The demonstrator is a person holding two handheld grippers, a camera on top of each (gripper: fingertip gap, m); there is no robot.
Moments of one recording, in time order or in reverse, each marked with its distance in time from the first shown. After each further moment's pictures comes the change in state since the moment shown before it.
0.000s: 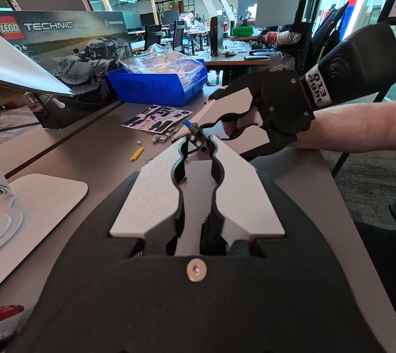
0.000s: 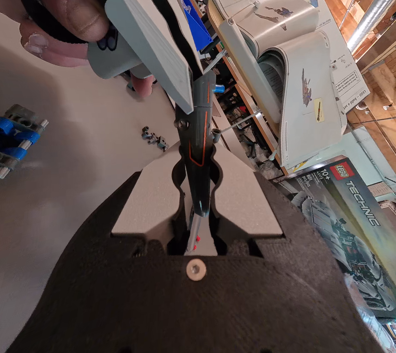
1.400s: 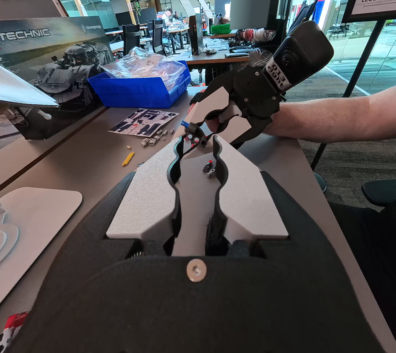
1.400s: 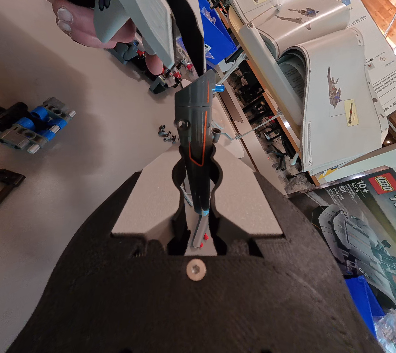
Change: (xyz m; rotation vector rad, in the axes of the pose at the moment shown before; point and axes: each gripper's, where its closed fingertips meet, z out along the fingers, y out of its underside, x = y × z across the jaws) left arm 0.010 -0.010 -0.014 -0.009 0.099 0.030; right arm -0.004 0.004 -0.009 0.058 -0.152 0.054
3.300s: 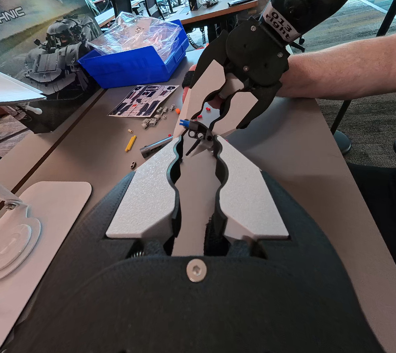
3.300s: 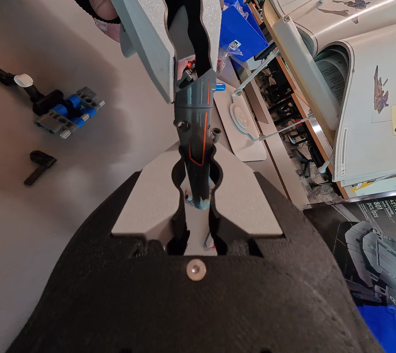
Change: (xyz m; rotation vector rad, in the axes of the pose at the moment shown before) left arm 0.007 0.027 0.013 -0.177 -0.013 0.140; right arm -0.022 0.006 0.002 -0.012 -0.139 -0.010
